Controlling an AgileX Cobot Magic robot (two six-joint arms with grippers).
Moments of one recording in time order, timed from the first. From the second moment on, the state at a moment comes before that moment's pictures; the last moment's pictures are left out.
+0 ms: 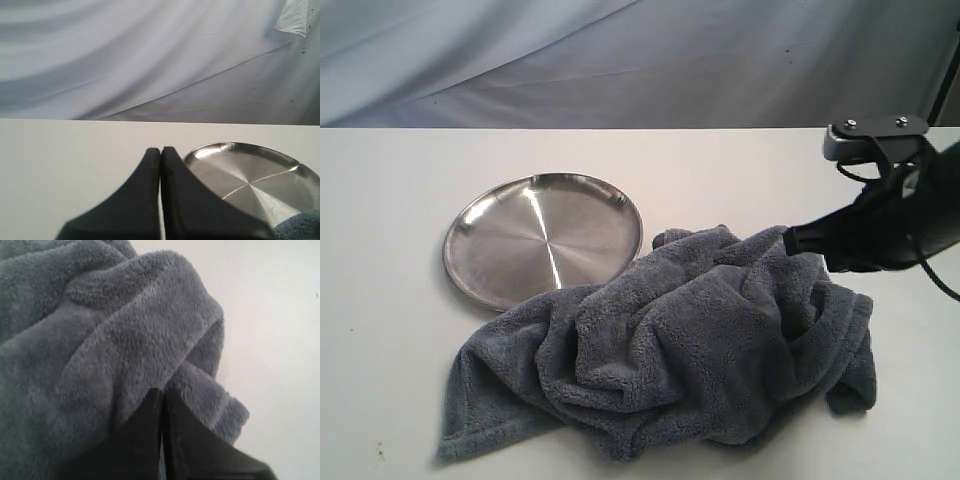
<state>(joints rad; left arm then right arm) -0.03 0.00 0.00 -0.04 0.13 0.01 0.28 1.55 -0.92 0.04 0.60 0.09</state>
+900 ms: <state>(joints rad) -0.03 0.00 0.00 -0.04 0.13 0.01 0.84 1.90 -1.37 0.05 0.81 0.04</state>
